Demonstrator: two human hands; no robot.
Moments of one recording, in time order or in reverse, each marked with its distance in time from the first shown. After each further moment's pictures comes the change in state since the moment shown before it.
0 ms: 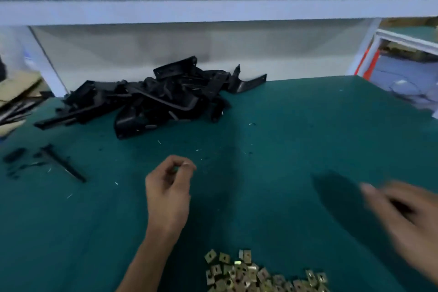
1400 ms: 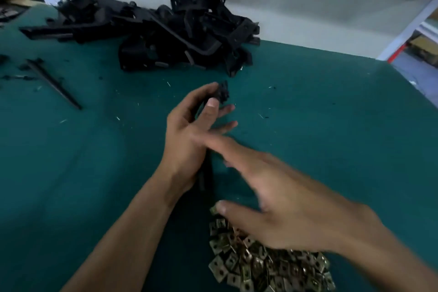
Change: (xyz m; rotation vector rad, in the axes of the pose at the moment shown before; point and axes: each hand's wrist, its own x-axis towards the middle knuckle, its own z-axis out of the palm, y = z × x) left_hand 0.006 -0.001 0.012 -0.496 -0.136 -0.137; right_hand 0.023 -0.217 0.038 0.252 -0.817 -0.525
